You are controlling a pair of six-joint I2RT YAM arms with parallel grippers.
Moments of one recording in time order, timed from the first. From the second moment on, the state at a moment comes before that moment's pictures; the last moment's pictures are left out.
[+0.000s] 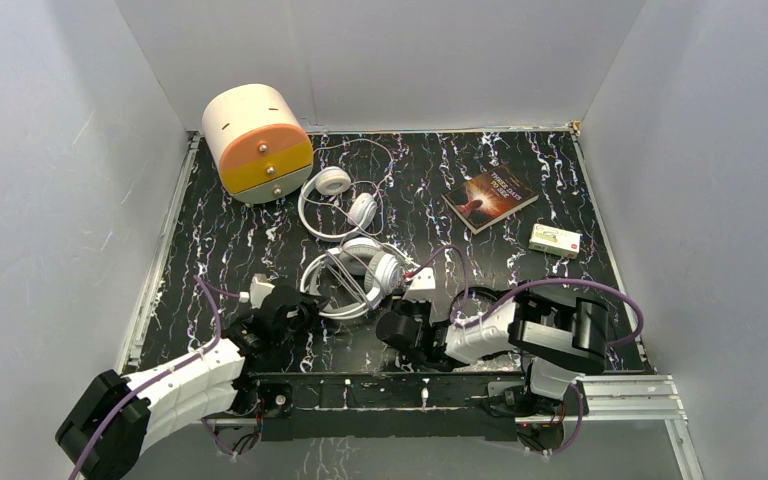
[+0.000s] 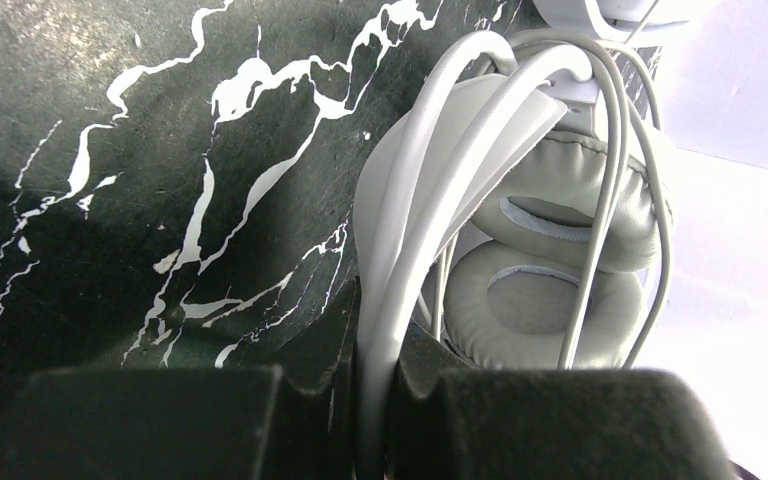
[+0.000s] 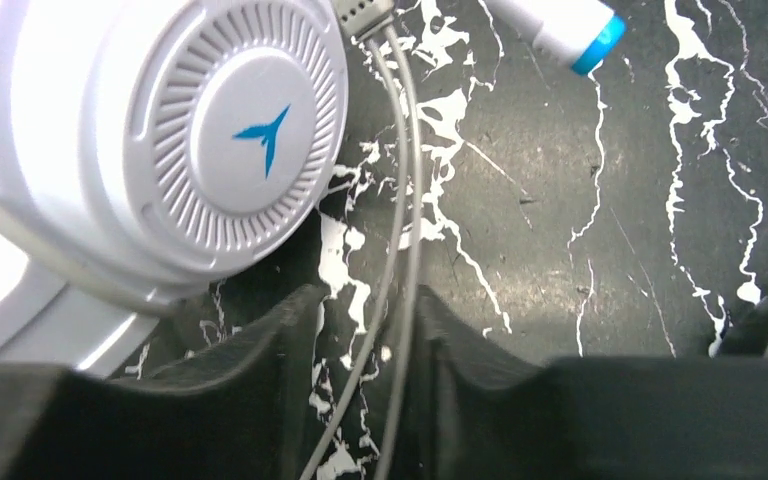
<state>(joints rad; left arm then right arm) -0.70 0.86 0.15 0.03 -0.30 -1.60 1.32 1.64 0.54 0.30 0.96 0.86</state>
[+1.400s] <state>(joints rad) -0.61 0.85 0.20 0.01 -0.25 -1.45 1.30 1.03 0.49 0.04 -0.10 0.58</state>
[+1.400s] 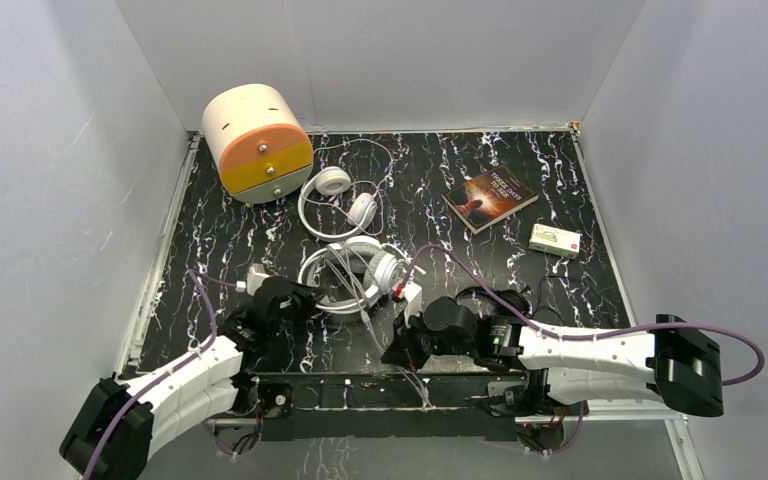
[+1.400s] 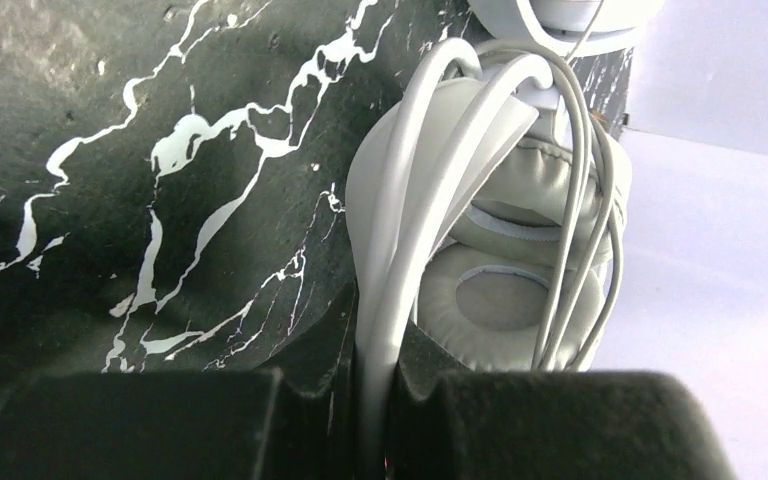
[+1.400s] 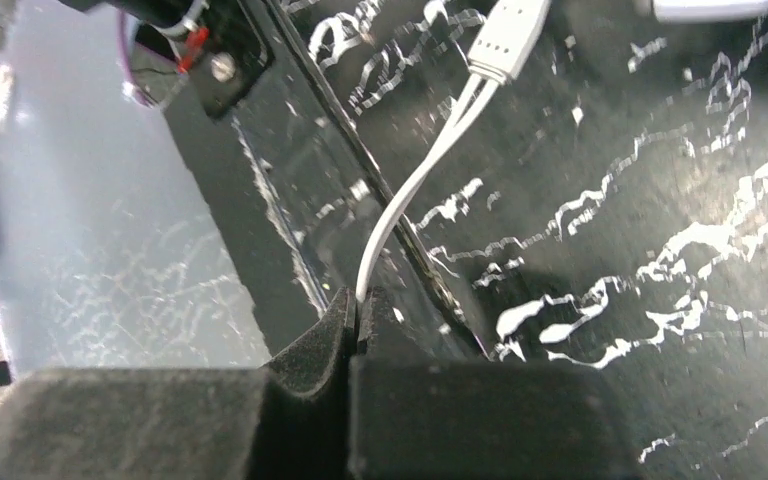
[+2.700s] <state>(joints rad) -0.53 0.68 0.46 0.19 0.21 -1.77 1.28 1.09 0.49 0.56 0.62 0.25</state>
